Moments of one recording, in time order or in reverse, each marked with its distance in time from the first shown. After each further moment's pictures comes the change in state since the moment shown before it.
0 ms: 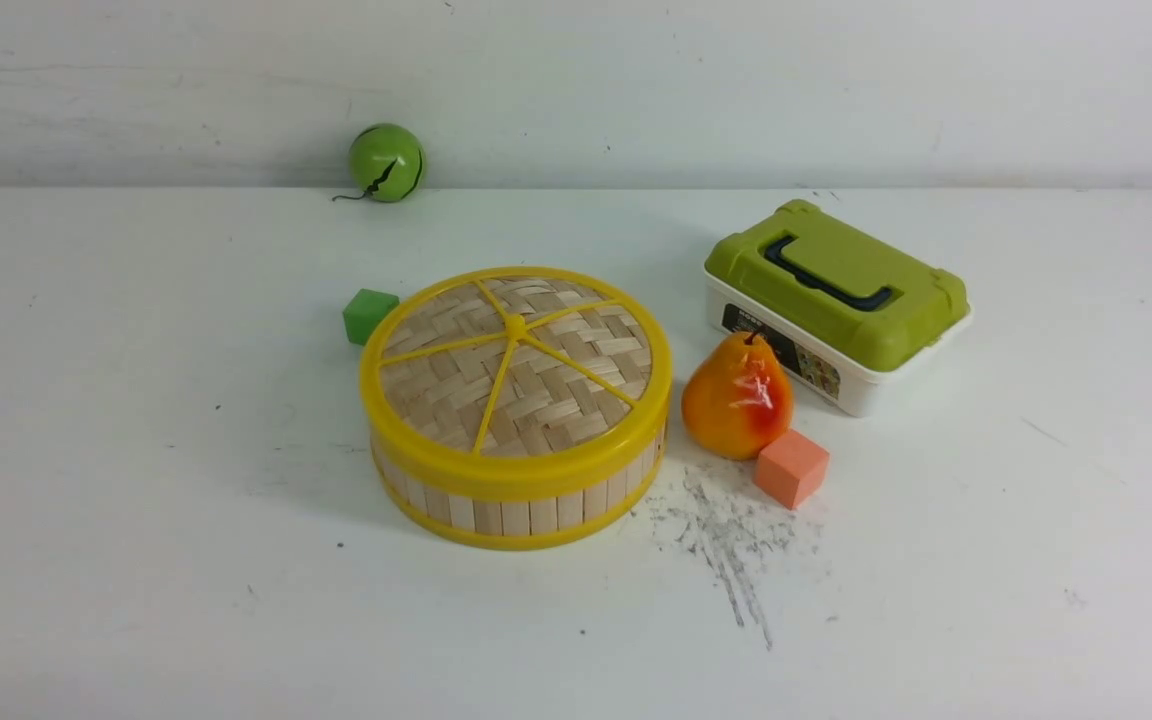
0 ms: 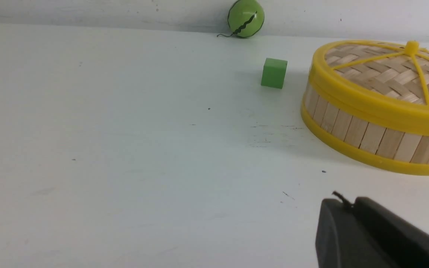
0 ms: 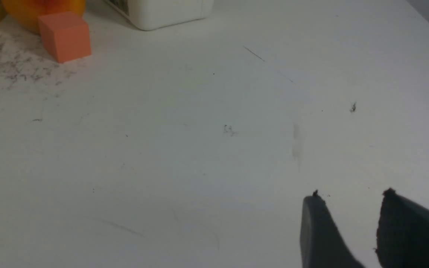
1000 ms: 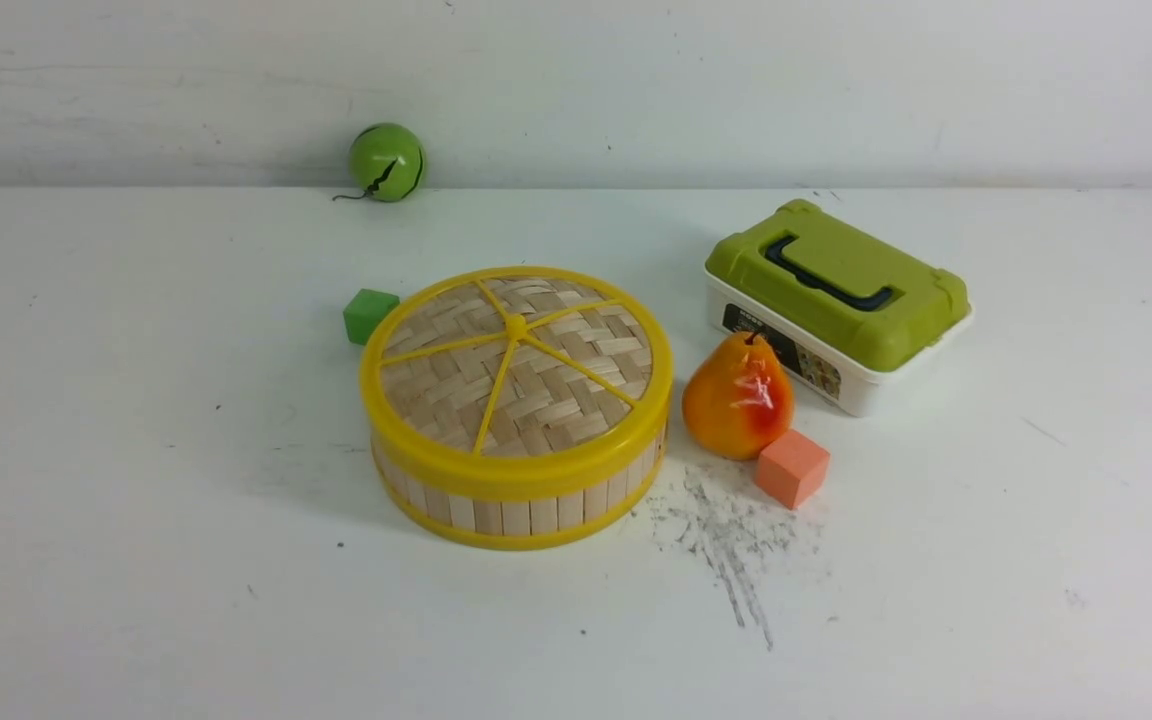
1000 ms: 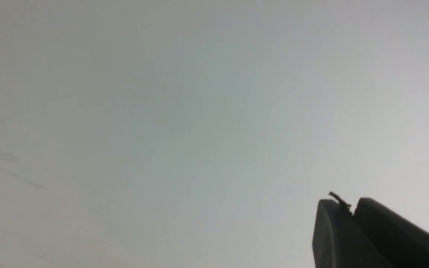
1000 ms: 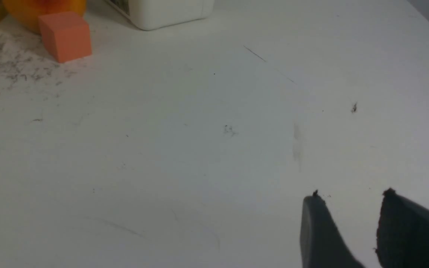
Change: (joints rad) right arm 0.000 0.000 0.000 0.000 0.000 0.000; left arm 0.000 0.001 -0.051 -0.030 -0.765 -0.426
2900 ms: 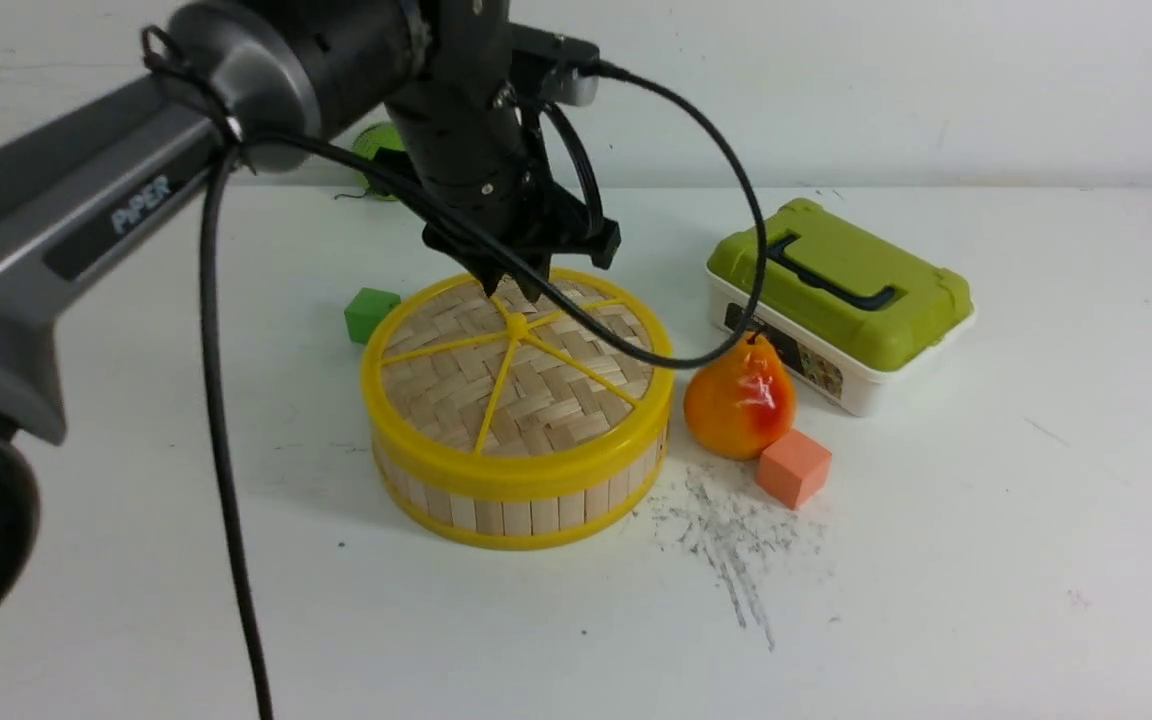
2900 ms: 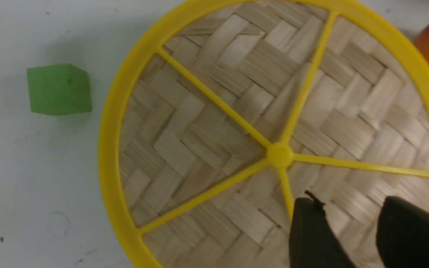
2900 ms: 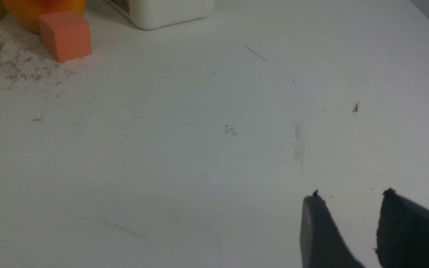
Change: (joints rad) right arm 0.000 0.000 0.000 0.000 0.000 0.000; left arm -0.427 2.087 -2.047 0.186 1.674 0.378
